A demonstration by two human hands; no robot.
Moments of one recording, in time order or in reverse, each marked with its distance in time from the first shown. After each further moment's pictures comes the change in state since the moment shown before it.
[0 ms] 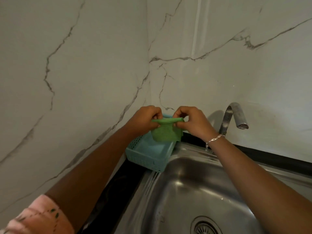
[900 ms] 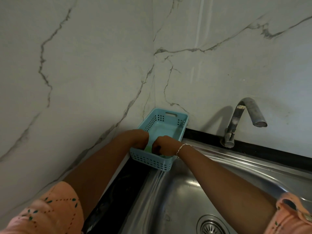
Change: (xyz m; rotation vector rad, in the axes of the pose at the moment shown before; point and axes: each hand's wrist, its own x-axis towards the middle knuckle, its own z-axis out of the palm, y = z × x) left_hand 0.002 -0.081 0.051 0.586 -0.730 -0.211; right_hand 0.026 0.029 0.123 -0.434 -0.697 -0.006
